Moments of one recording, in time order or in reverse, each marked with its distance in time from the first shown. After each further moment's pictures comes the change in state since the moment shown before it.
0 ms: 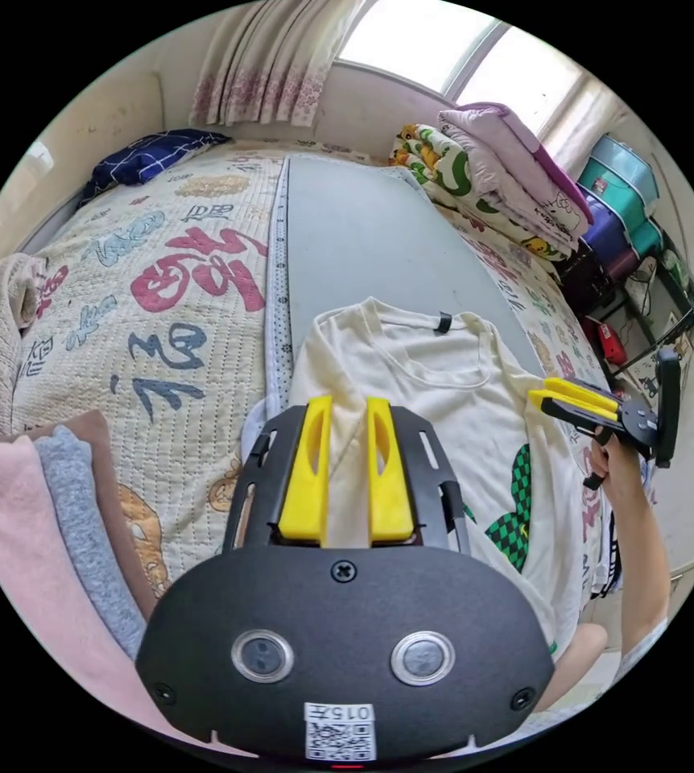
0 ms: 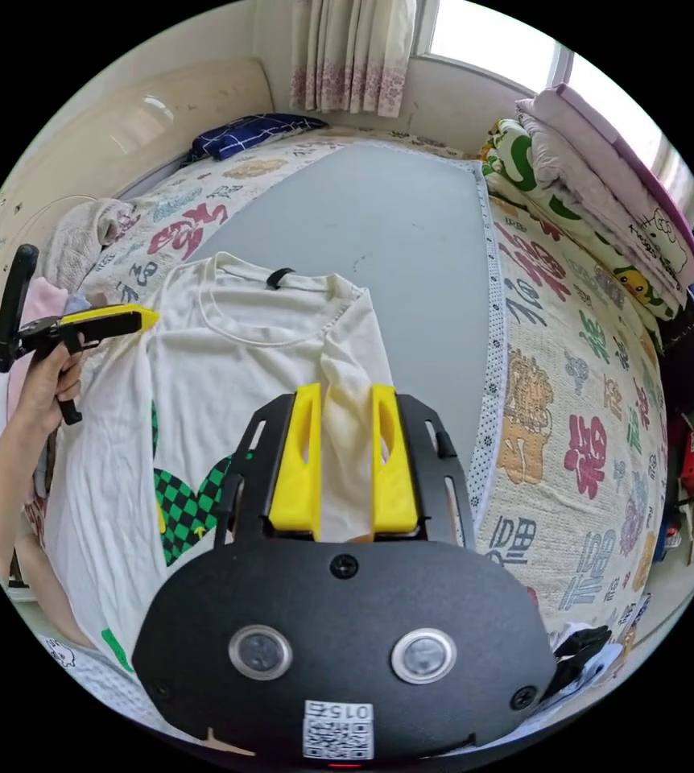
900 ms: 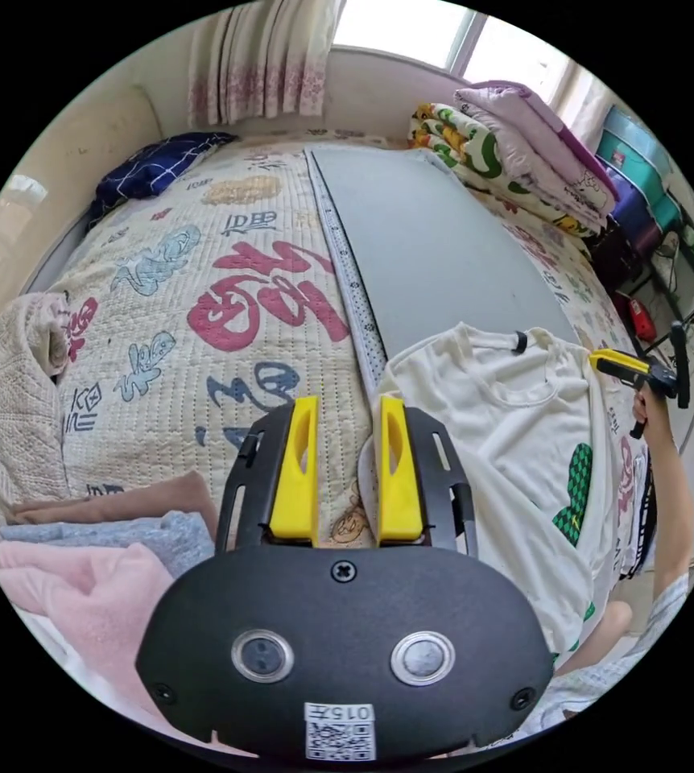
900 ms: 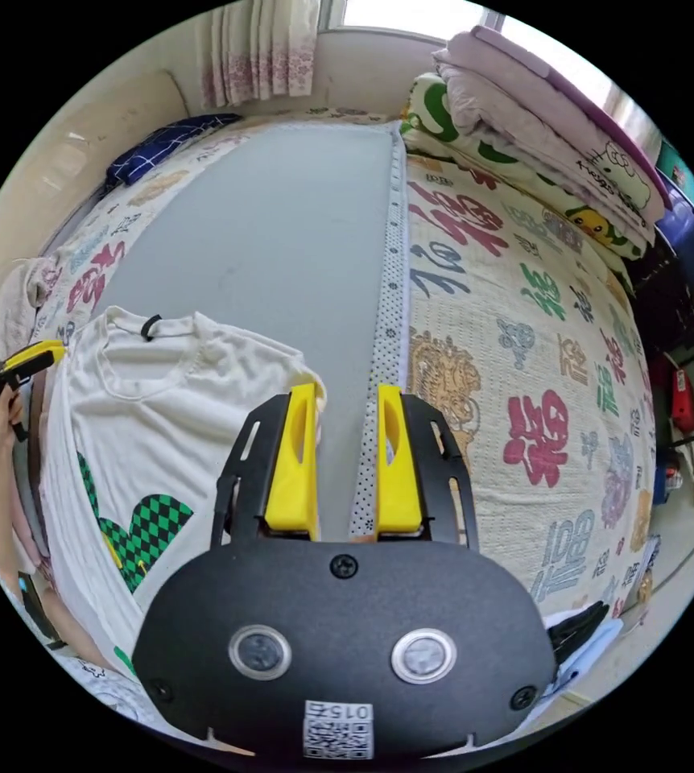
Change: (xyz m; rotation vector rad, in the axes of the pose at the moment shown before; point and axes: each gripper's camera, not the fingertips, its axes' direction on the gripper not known) left arm -0.112 -0.096 0.019 -0.081 -0.096 0.054; right arm 0.015 -0.120 -0.135 -0.051 0.020 0.201
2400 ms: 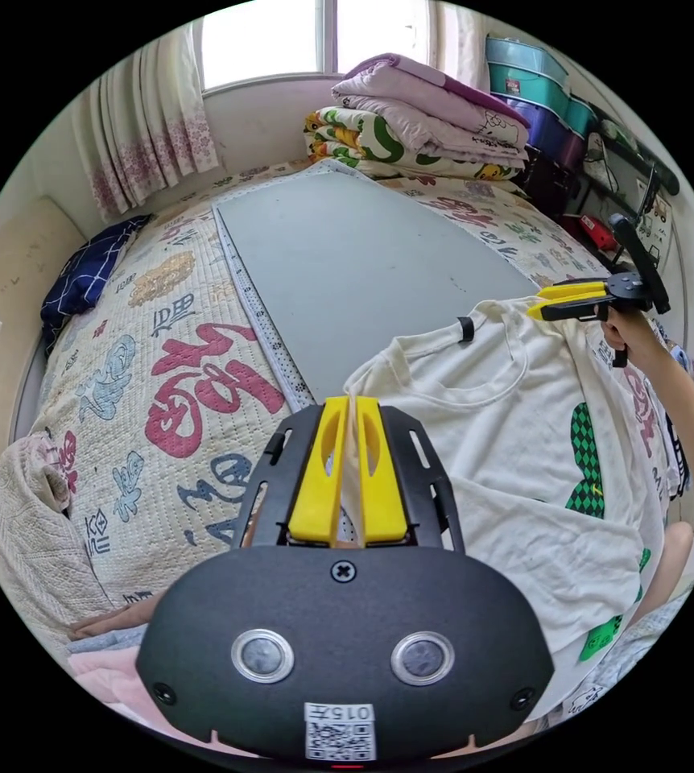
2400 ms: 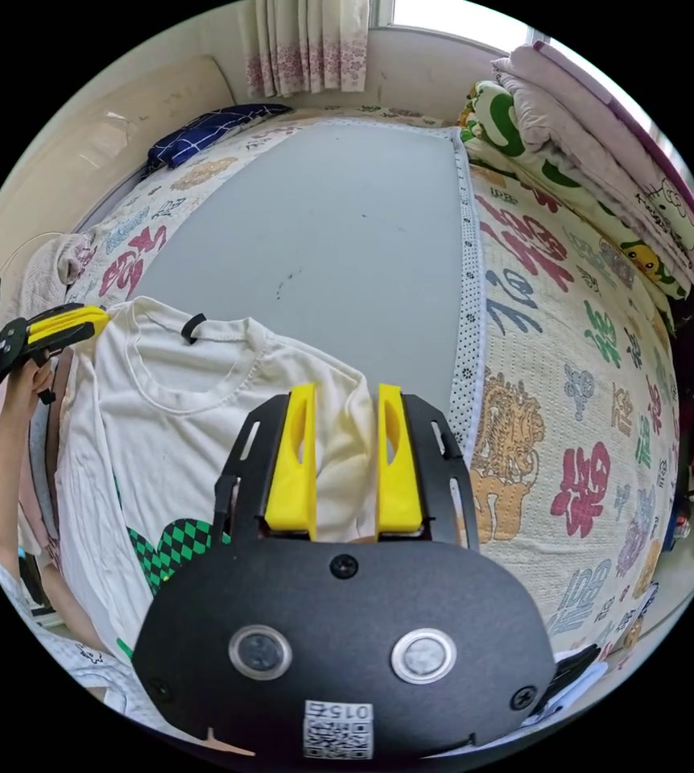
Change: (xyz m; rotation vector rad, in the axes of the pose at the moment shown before) left arm 0.059 -0.019 -0.017 0.058 -0.030 0.344; right arm -0.110 0.068 0.076 -0.018 -0.094 -0.114
